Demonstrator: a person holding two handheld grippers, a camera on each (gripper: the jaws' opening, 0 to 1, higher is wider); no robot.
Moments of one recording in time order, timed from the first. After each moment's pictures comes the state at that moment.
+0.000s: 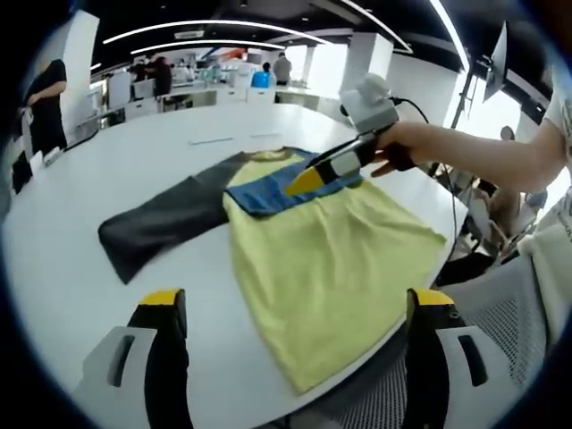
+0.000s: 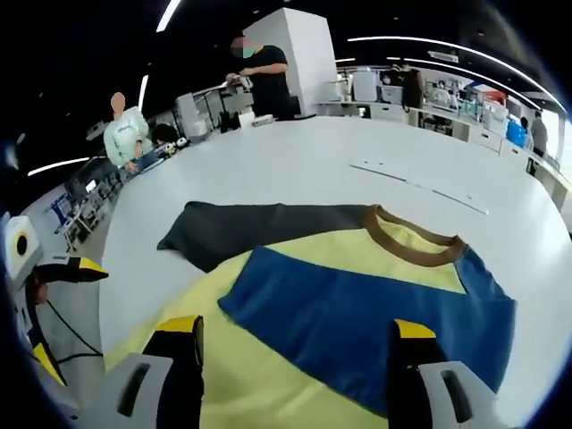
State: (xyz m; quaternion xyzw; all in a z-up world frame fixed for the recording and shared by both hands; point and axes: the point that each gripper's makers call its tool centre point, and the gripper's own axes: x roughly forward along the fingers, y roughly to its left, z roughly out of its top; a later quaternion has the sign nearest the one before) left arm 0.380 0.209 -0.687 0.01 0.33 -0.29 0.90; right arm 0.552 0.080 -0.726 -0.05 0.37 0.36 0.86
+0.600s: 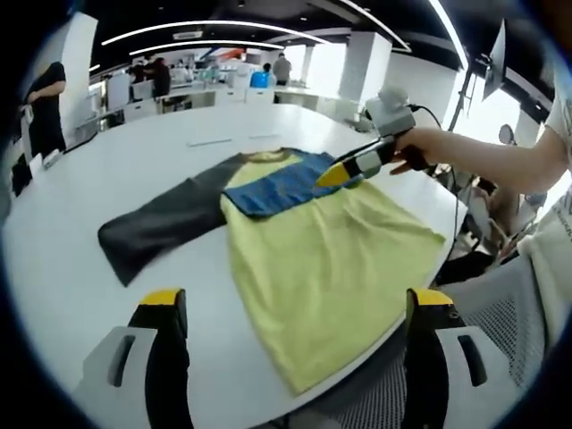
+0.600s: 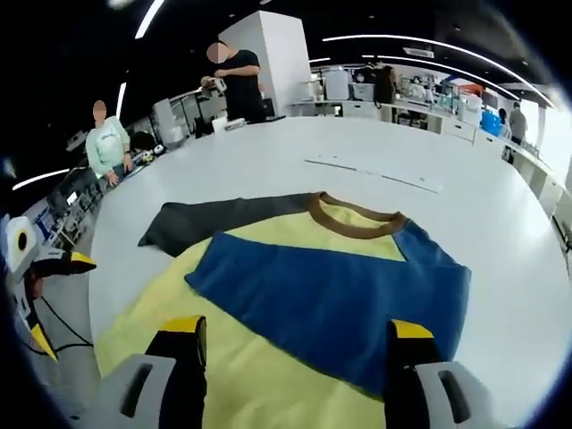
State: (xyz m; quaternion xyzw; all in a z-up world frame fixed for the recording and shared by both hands) left arm 0.380 0.206 -0.684 0.02 0.33 -0.30 0.90; right arm 0.551 0.013 -0.722 -0.04 0.37 0.30 0.88
